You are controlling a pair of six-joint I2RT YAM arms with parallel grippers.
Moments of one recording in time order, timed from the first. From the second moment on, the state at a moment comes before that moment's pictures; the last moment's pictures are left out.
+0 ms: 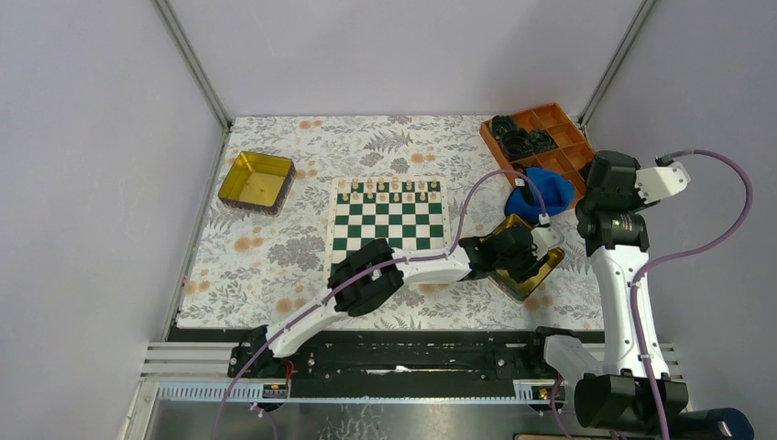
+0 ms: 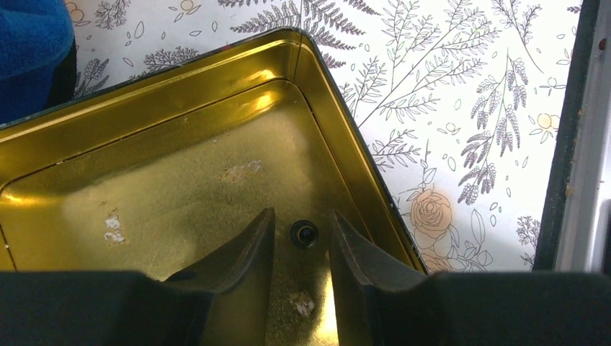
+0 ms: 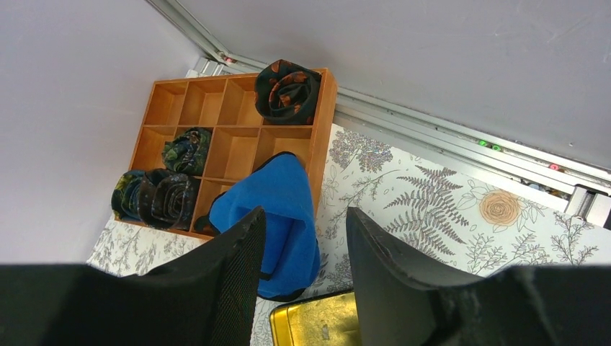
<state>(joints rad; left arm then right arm) -1.14 2.49 1.96 0.02 0.12 -0.08 -0.11 1.00 1.09 -0.61 0.70 0.78</state>
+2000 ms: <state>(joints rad) -1.07 2.18 1.79 -0.02 -0.06 -0.09 -0.11 1.06 1.10 -0.59 0.69 0.74</state>
